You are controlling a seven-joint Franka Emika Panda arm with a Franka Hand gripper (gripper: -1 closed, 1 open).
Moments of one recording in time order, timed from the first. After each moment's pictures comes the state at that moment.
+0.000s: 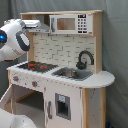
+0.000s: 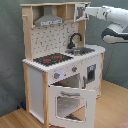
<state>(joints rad) -0.50 -0.86 0.82 -2.24 0.06 3.37 -1.79</state>
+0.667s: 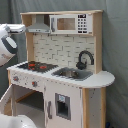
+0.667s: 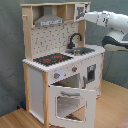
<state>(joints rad) -0.50 -0.97 0.93 -2.22 0.06 3.35 -1.67</state>
